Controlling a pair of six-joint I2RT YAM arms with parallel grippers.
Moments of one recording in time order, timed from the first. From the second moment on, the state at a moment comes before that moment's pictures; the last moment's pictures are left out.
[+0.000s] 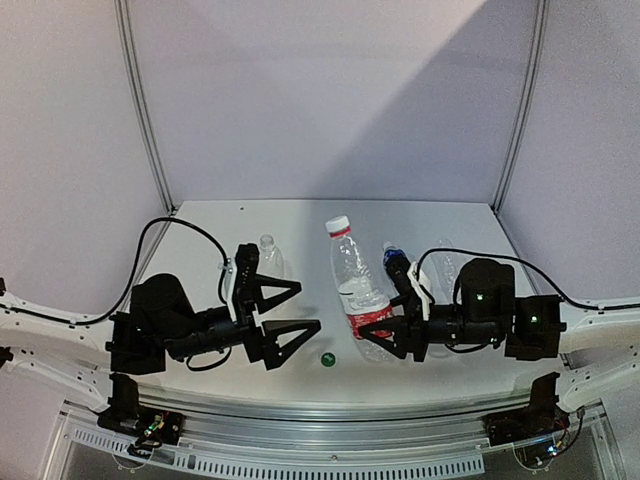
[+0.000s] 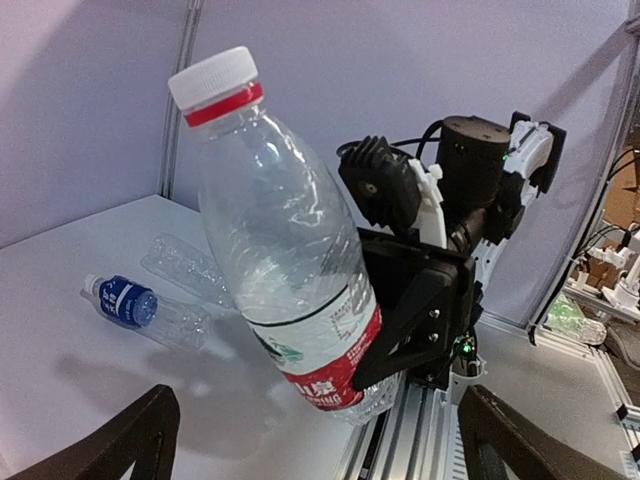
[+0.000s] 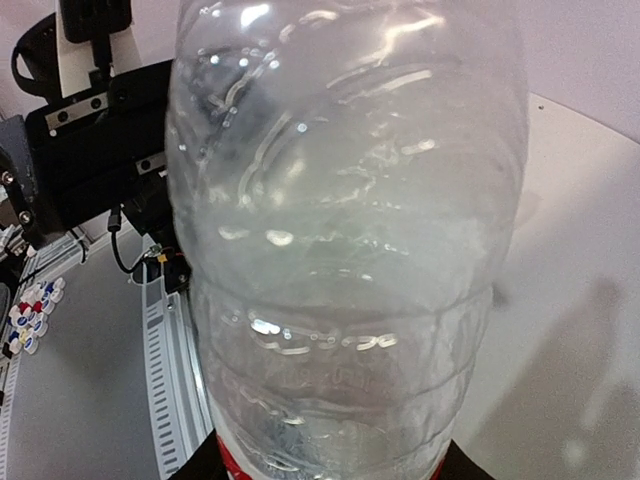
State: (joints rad) left arm -1.27 1.05 0.52 0.55 -0.07 -0.30; right arm 1.17 1.07 0.65 0.10 -0.07 0.29
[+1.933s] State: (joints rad) left arm -1.31 1.13 0.63 0.13 -0.11 0.07; right arm 1.28 1.32 1.34 -0.52 0.09 0.27
